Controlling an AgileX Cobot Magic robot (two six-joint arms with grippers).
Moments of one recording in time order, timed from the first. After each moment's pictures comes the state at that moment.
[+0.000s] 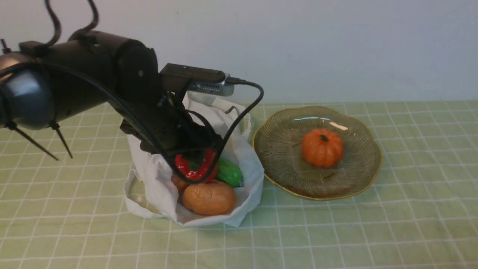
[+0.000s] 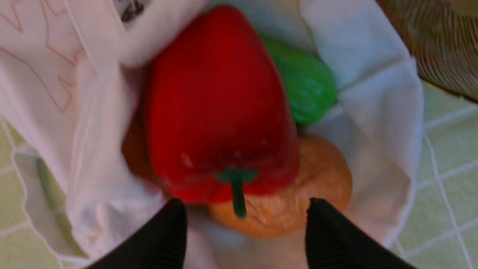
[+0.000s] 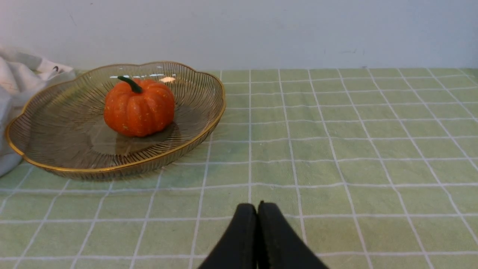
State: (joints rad) right arm 0.05 -0.01 0.02 -0.06 0.40 0.10; left arm -0.44 1.72 -1.33 0.00 0.80 -0.16
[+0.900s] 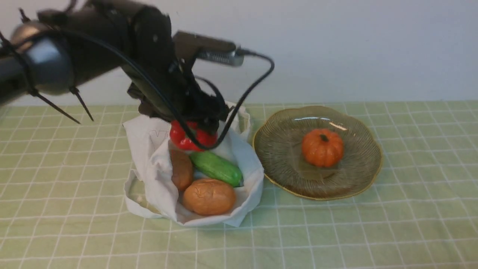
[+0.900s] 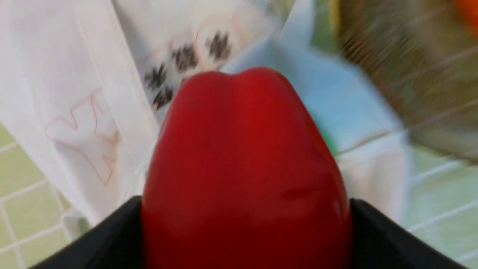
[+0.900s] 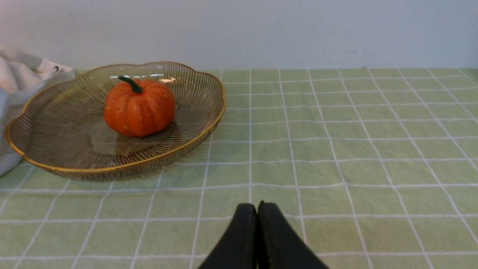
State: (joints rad) right arm 0.05 -0.01 0.02 -0.06 0.40 0.10; left arm -0.45 1.75 -1.58 -0.02 0.95 -0.11
